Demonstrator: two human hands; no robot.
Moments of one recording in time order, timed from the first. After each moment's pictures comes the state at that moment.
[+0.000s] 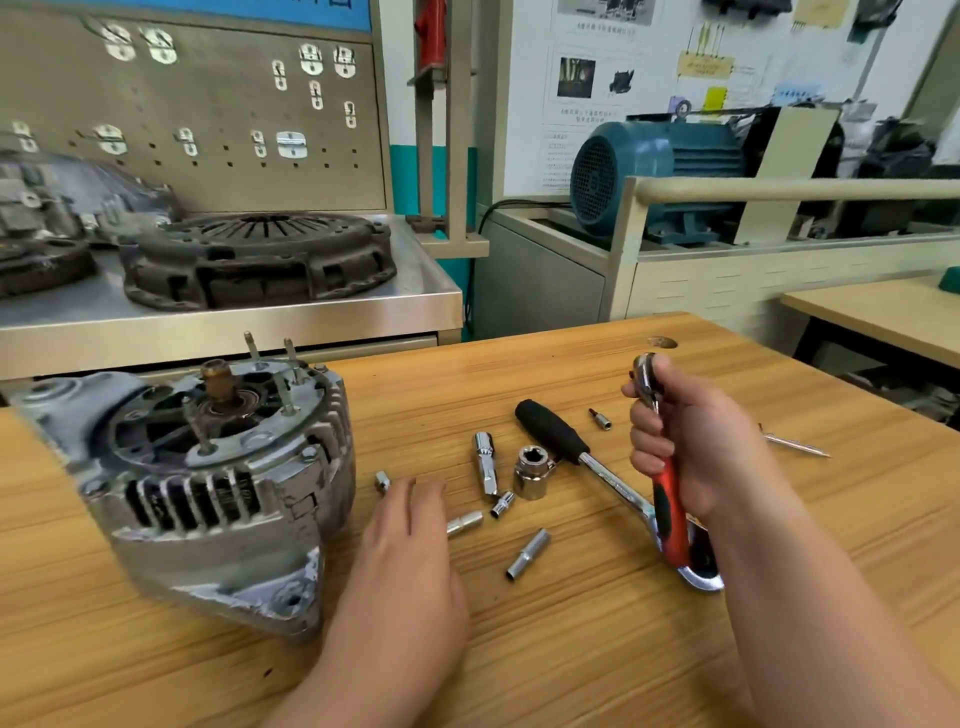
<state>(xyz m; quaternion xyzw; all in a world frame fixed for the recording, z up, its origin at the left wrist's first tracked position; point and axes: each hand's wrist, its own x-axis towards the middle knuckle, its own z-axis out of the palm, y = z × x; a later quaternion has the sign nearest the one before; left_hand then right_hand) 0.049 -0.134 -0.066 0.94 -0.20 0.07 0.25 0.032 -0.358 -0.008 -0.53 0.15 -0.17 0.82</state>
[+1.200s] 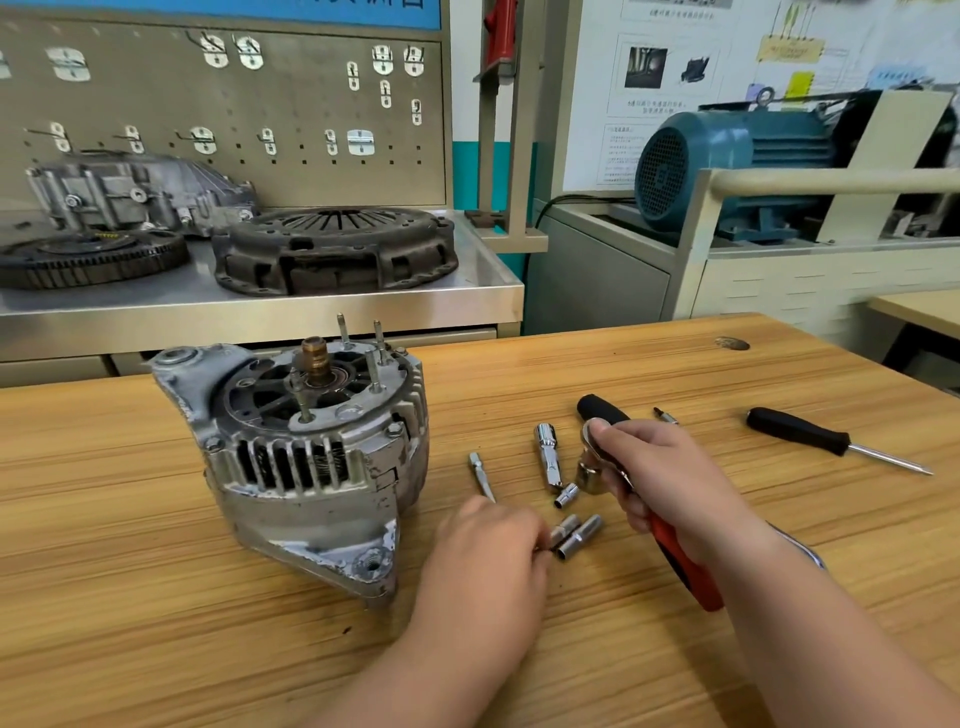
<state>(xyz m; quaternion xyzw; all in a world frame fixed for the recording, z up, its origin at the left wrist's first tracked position) 0.051 -0.135 -0.070 0.92 -0.29 0.10 0.26 0.048 -0.303 -0.037 -0.77 0.15 -0.08 0.61</state>
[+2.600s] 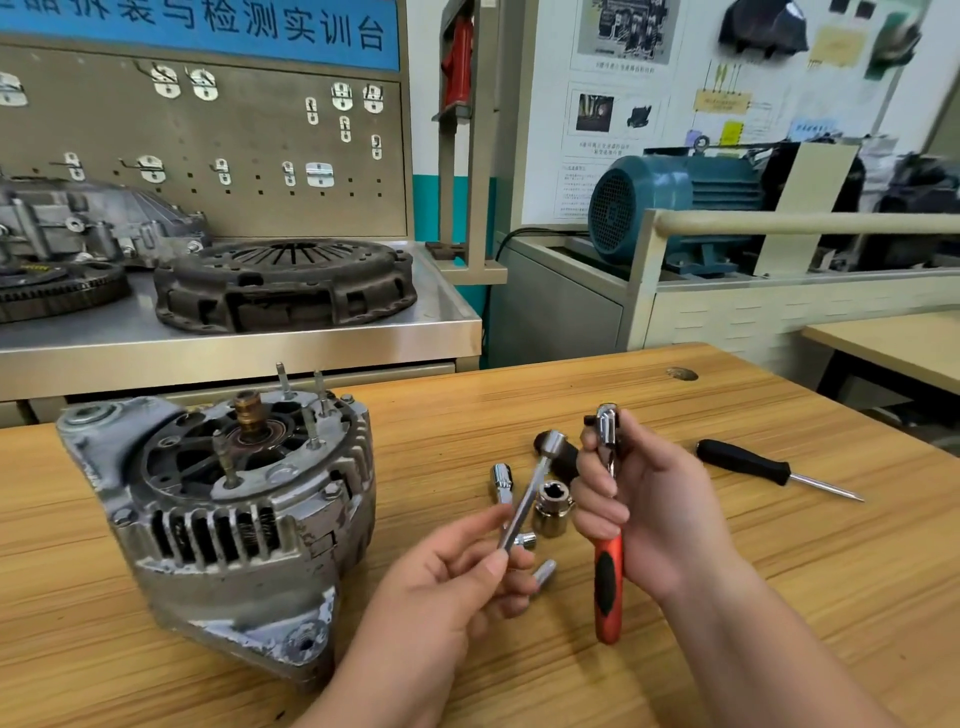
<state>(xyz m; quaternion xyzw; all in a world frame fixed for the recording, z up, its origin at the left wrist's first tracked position) 0.051 -0.142 -0.051 0.50 -0.08 -0.21 0.83 0.040 -0.310 -0.017 -0.40 0.03 -0.06 0.91</state>
